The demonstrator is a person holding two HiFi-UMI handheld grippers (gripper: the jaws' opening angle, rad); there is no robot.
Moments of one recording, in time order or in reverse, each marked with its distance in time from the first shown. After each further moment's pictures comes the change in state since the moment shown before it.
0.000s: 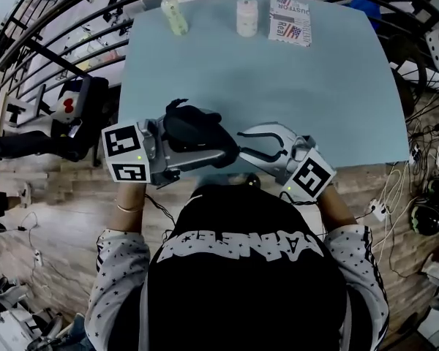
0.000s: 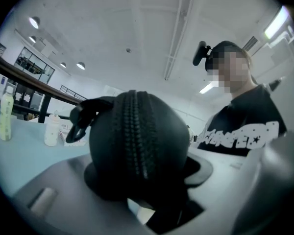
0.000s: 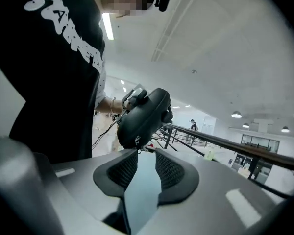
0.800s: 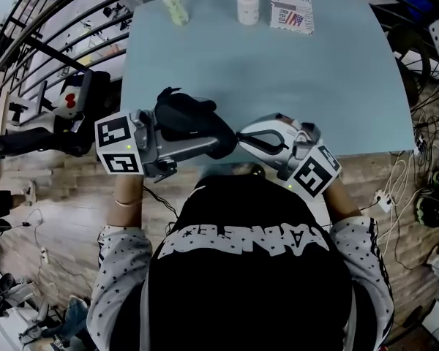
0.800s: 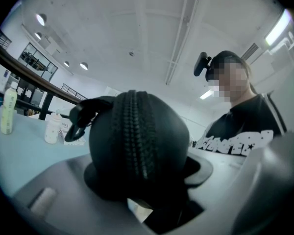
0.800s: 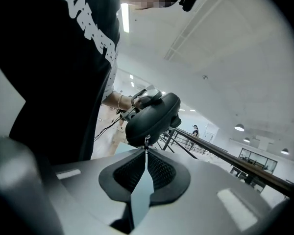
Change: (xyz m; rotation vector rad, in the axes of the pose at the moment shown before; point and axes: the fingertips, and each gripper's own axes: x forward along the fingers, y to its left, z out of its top) left arm -0.011 -0.001 0.002 -0.053 -0.040 -0.004; right arm 0.002 0.015 0.006 -0.133 0.024 0.000
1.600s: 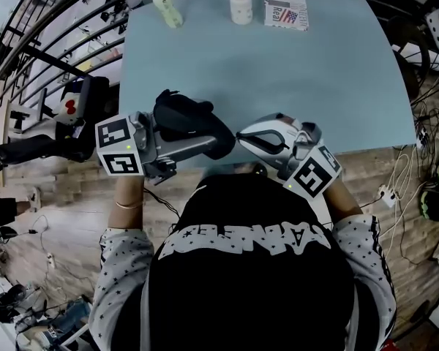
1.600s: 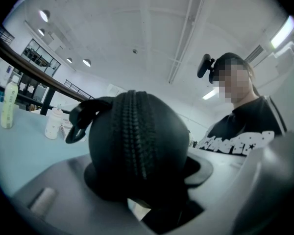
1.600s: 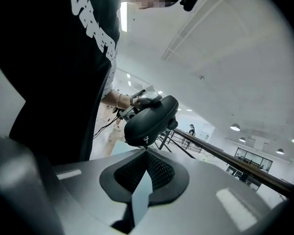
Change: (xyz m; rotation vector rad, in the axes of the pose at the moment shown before) left arm 0.010 0.010 -0.002 -0.039 0.024 0.012; right arm -0.011 -0.008 -0.006 0.009 0.008 -0.042
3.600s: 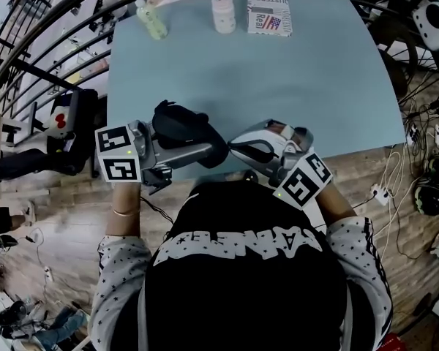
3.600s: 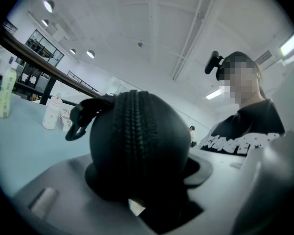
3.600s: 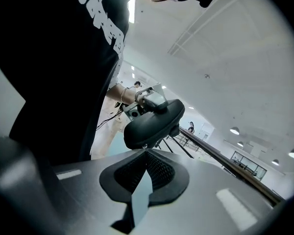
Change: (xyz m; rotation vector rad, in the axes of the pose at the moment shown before) left arm 0.022 0.007 -0.010 -0.064 0.064 -0.004; right arm -0.012 0.000 -0.006 -0.091 0.084 0.004
